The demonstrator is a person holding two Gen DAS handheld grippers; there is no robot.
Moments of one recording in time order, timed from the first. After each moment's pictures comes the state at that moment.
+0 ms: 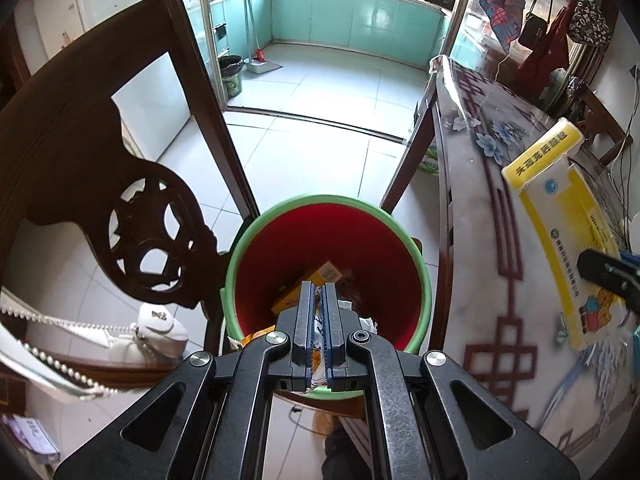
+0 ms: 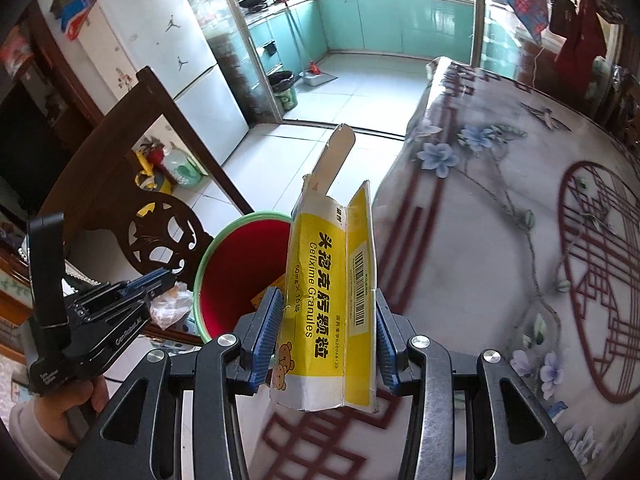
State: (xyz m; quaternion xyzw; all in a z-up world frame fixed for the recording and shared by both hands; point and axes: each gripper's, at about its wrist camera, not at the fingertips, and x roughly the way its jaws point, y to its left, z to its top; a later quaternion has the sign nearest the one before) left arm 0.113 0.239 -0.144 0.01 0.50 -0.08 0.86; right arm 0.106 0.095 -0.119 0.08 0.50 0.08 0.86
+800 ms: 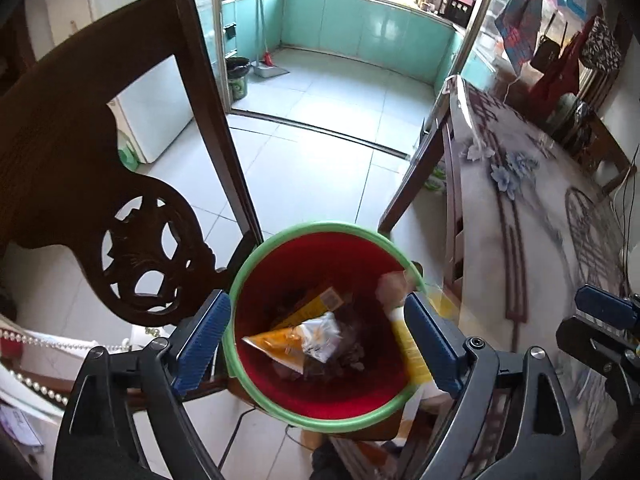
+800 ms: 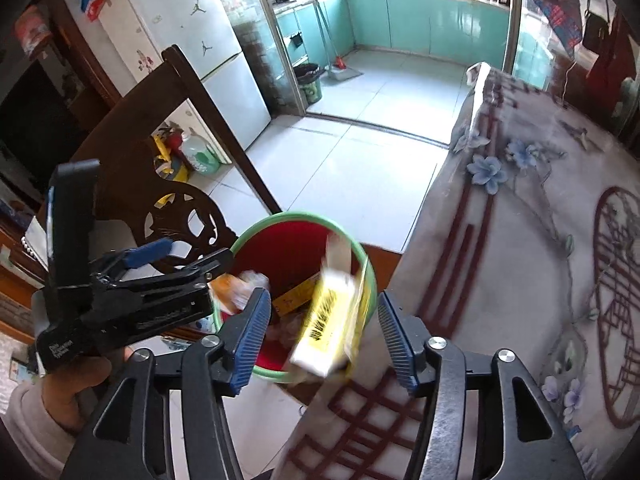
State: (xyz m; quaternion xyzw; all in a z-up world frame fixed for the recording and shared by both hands) left arm 0.139 0.249 -0.142 -0.02 0.49 -0.07 0.87; right arm 0.122 0.124 -0.120 0.05 0.49 0.11 0.86
